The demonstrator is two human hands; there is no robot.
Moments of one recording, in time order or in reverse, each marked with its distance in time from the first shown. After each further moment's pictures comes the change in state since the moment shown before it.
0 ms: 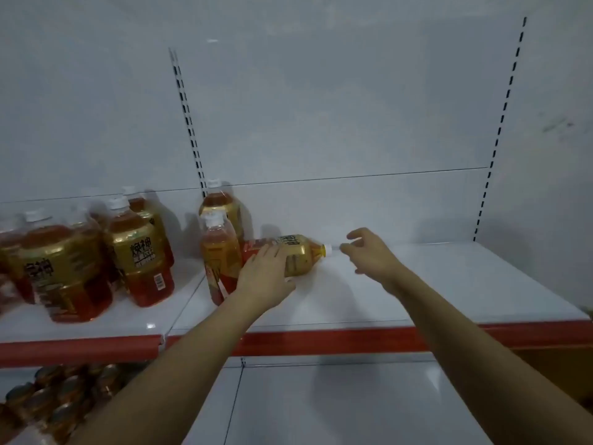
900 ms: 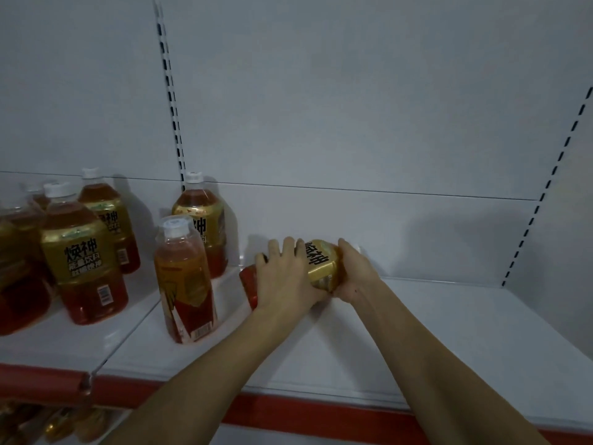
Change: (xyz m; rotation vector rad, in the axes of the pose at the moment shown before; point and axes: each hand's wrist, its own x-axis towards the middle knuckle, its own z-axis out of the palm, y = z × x) left_hand 0.084 0.049 0.033 0.131 0.212 -0.210; right_hand 0.120 0.013 0.043 0.854 -0.023 0.440
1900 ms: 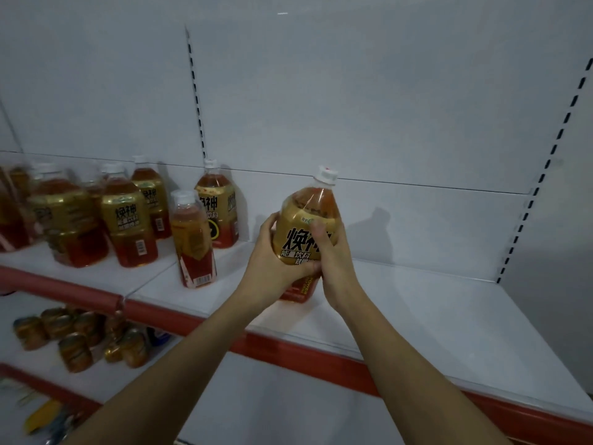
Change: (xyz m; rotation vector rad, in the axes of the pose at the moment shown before) left_hand -0.072 0.045 -0.048 -1.182 0.116 -0.216; right_hand -0.101 -0.001 -0.047 -0.169 -0.489 -0.536
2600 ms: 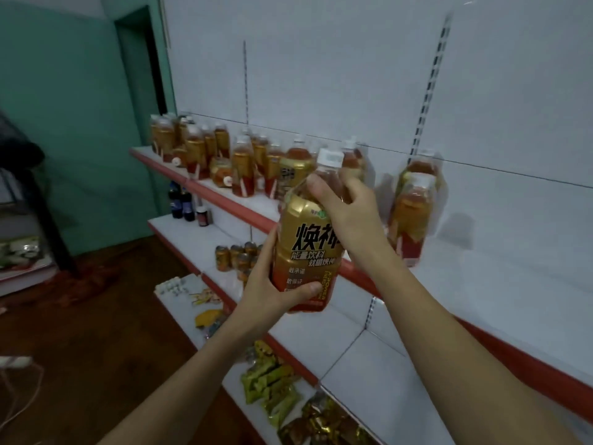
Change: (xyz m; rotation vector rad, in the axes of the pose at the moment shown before) left_hand -0.187 -0.030 -0.287 -0.055 0.315 -0.047; right_hand -0.081 0.004 0.307 -0.215 -0.488 -0.186
